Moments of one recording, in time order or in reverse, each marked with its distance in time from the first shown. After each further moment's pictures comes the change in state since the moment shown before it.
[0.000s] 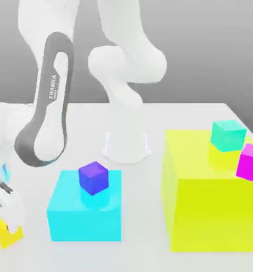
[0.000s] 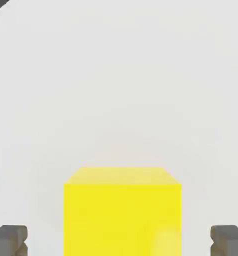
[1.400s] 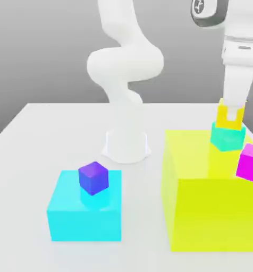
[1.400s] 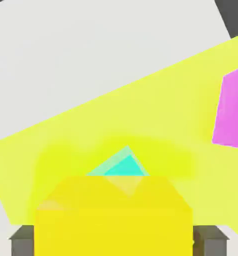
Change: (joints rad) arm 0.762 -0.908 0.477 -0.216 -0.197 -0.659 -0.440
